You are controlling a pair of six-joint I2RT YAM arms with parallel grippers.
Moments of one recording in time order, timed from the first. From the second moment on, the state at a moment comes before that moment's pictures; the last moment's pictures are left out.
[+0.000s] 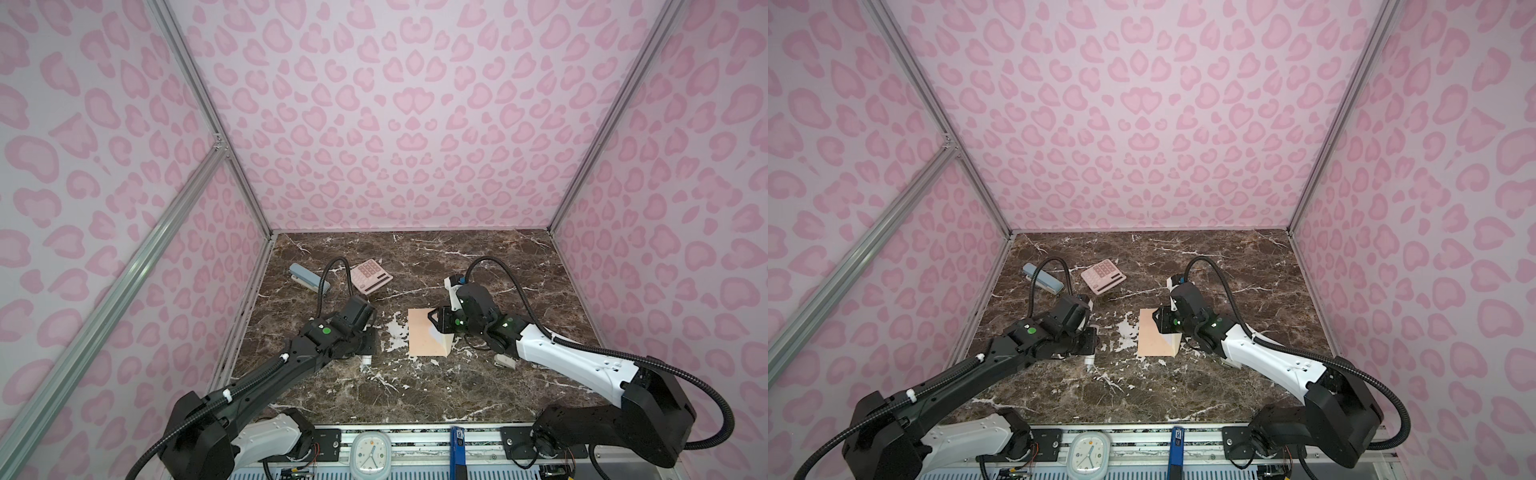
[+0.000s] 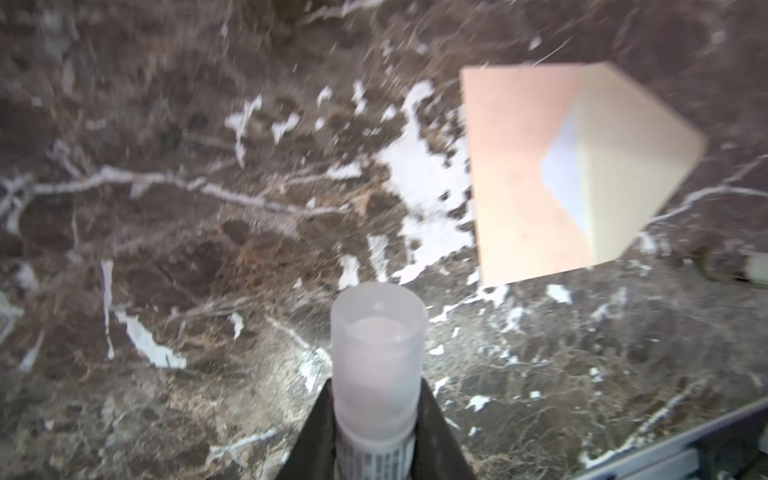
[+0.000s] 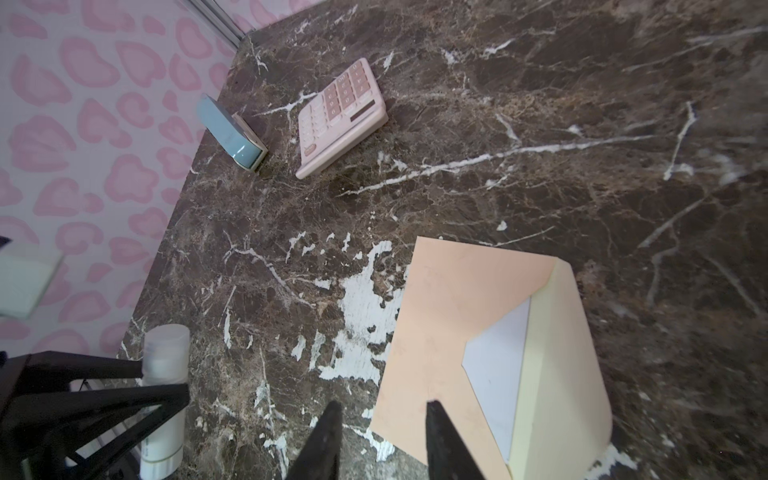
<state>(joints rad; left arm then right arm) -0.68 1.14 0.84 -0.69 -0.03 -0.54 0.70 1.32 0.84 -0.22 -0.08 0.62</state>
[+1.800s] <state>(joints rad) -0.72 1.20 0.84 0.07 0.29 -0.19 0.75 1.27 1.06 -0.17 -0.19 0.54</state>
